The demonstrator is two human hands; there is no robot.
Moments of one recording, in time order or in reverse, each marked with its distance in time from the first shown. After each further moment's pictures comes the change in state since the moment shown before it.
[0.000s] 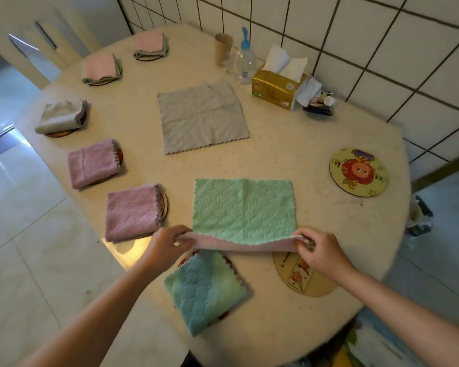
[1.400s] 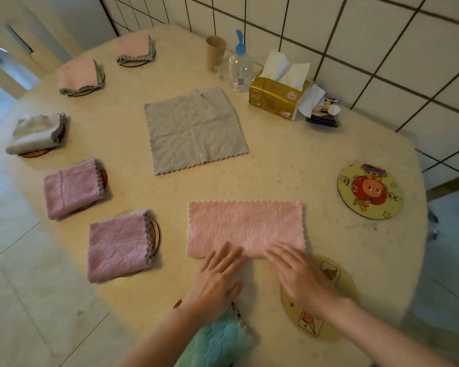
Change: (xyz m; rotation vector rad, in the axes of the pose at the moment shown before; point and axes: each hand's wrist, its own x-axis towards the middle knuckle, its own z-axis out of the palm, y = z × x) left_hand 0.034 0.021 0.083 0.449 -0.220 0.382; right_hand 0.039 0.010 0.058 -0.468 -0.022 -0.315
